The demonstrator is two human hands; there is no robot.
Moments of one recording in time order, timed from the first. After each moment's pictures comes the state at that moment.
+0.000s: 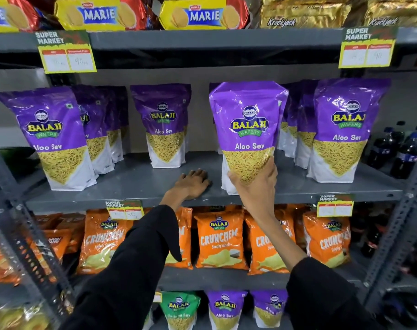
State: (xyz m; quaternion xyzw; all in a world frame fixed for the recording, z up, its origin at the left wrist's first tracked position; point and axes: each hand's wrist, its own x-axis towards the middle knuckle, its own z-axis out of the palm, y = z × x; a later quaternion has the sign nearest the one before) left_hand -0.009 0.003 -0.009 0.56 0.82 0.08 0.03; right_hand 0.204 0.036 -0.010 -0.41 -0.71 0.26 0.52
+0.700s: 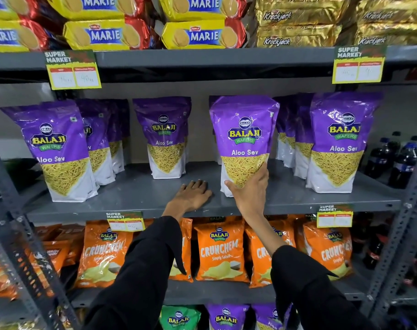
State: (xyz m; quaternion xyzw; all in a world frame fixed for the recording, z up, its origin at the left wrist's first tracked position) left_hand 0.004 -0.009 -0.005 0.56 0.83 0.07 0.03; right_hand 0.168 0.069 -0.012 -0.44 -0.70 0.23 0.51
